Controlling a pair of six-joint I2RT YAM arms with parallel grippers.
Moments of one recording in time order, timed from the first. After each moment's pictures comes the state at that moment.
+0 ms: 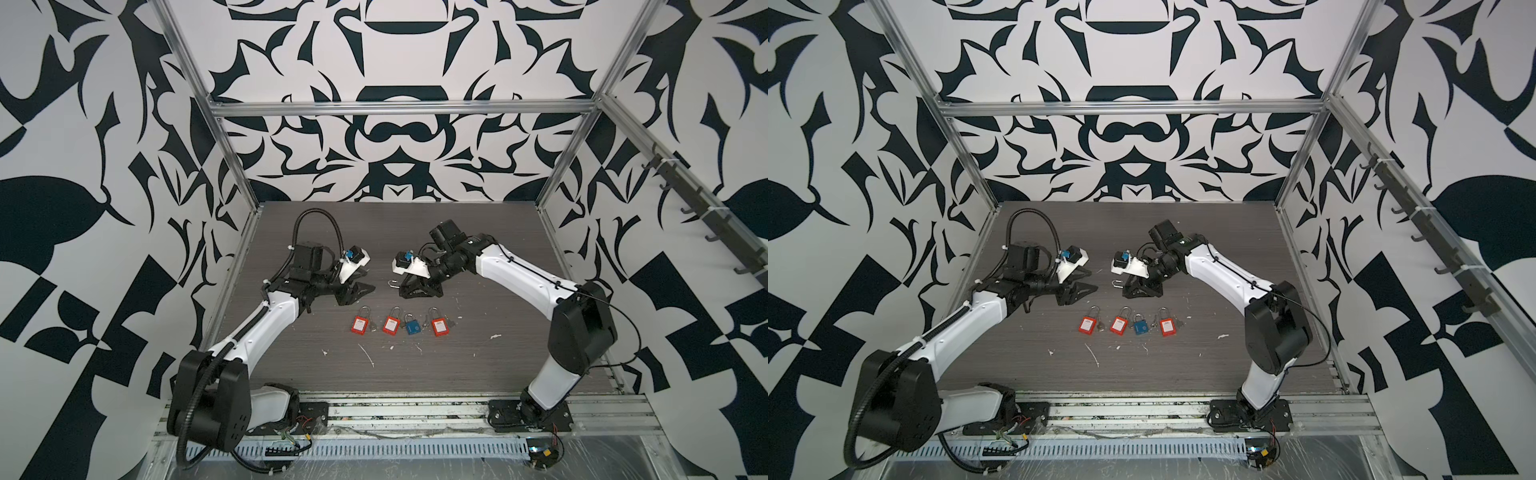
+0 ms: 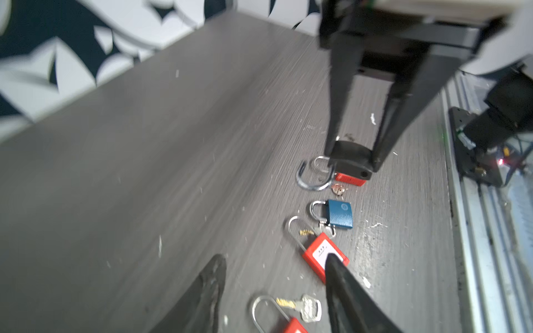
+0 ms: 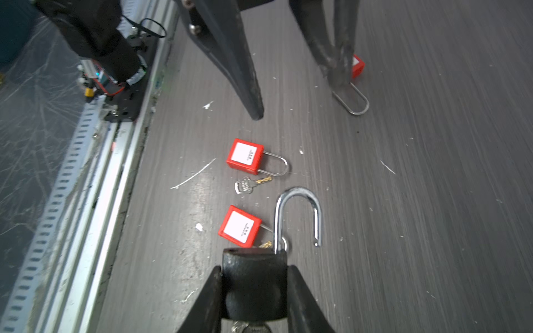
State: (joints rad) left arm -0.32 1.23 0.77 -0.20 0.80 0.61; right arm 0.56 1.70 1.38 -0.81 -0.75 -0.84
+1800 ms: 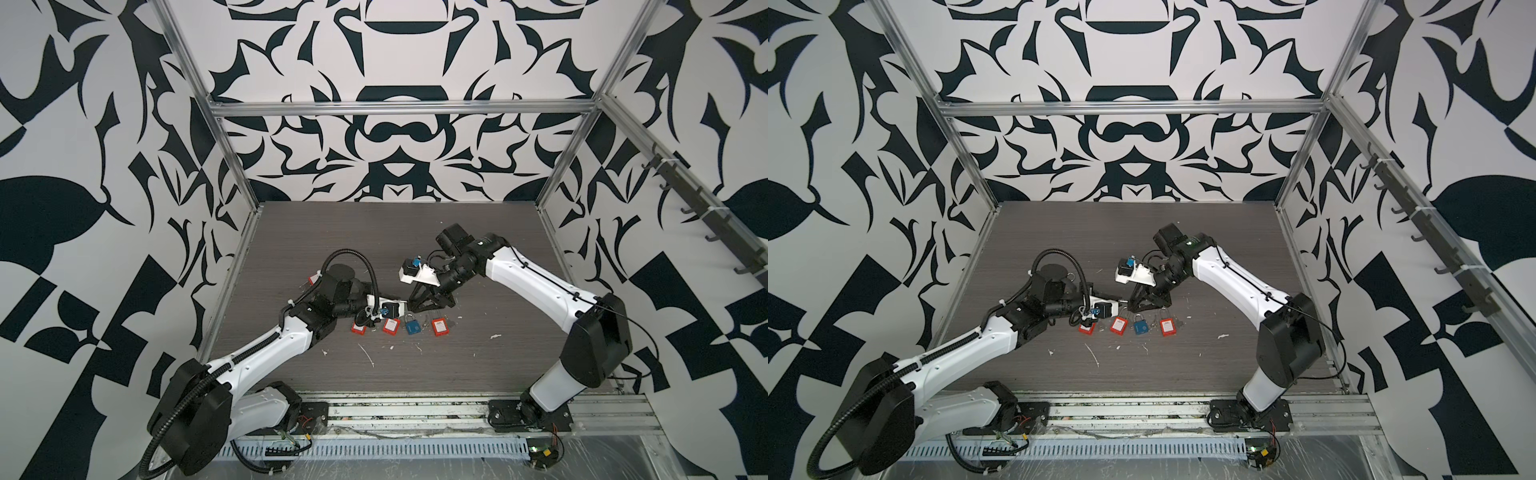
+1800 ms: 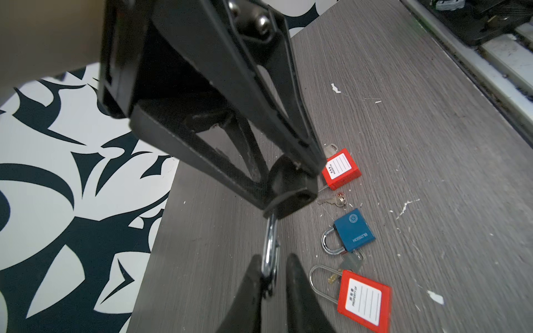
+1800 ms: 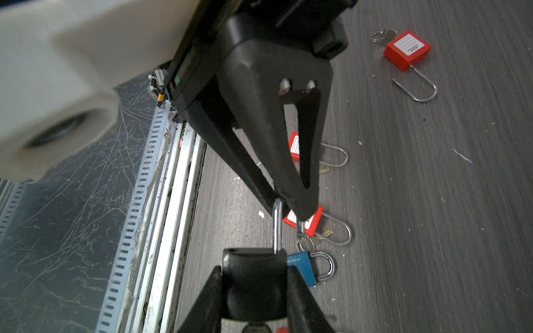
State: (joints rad) left arm -0.64 1.17 0.64 0.04 0.60 1.00; right arm 0.58 1.62 1.38 -1.03 -0.82 -0.84
